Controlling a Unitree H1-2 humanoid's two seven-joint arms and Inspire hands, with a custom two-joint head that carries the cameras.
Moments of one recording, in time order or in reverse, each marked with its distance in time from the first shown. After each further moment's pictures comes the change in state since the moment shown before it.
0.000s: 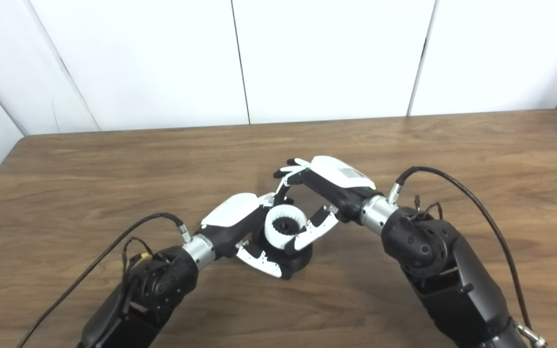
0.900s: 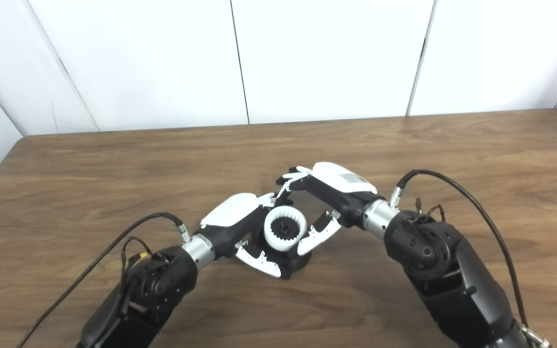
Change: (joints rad) left arm 0.000 0.000 0.006 -0.005 -0.007 0.004 -0.008; right arm 0.009 -0.012 0.006 -0.001 -0.003 0.005 0.030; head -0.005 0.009
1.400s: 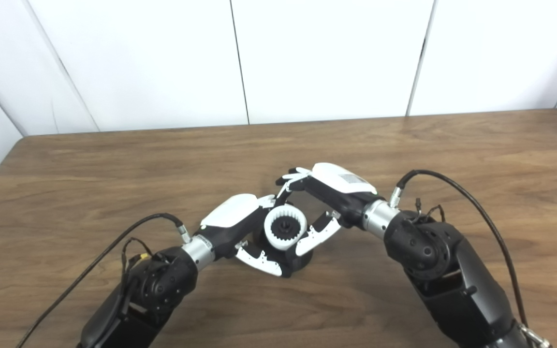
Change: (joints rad) left arm 0.003 0.000 0.001 0.000 0.001 -0.001 0.001; right arm 0.000 0.000 0.000 0.000 0.004 0.000 0.007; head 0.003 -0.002
